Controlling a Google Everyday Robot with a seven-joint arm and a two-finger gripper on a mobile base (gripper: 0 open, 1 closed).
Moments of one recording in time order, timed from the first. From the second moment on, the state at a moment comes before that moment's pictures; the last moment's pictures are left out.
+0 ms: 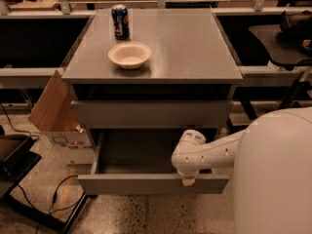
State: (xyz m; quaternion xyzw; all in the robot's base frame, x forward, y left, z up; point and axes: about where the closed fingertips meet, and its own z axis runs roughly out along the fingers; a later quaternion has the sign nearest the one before) arm 0.560 -0.132 0.438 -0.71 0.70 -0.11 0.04
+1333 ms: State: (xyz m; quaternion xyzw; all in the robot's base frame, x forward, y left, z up) arm 0.527 -0.142 0.458 -0.71 0.70 -0.09 -0.01
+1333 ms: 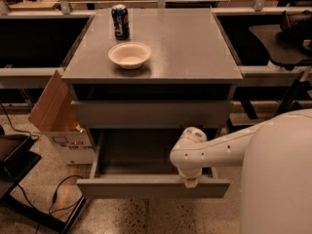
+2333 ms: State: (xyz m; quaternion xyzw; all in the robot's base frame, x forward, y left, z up) arm 0.525 -0.144 0.455 -0.71 0.70 -0.09 -0.01
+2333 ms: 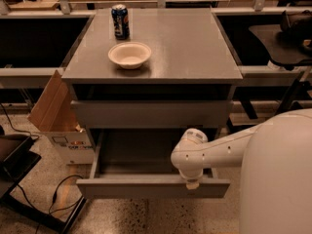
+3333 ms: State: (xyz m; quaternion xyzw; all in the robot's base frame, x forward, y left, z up) arm 0.545 -0.157 0.506 -0.70 0.71 -0.11 0.01
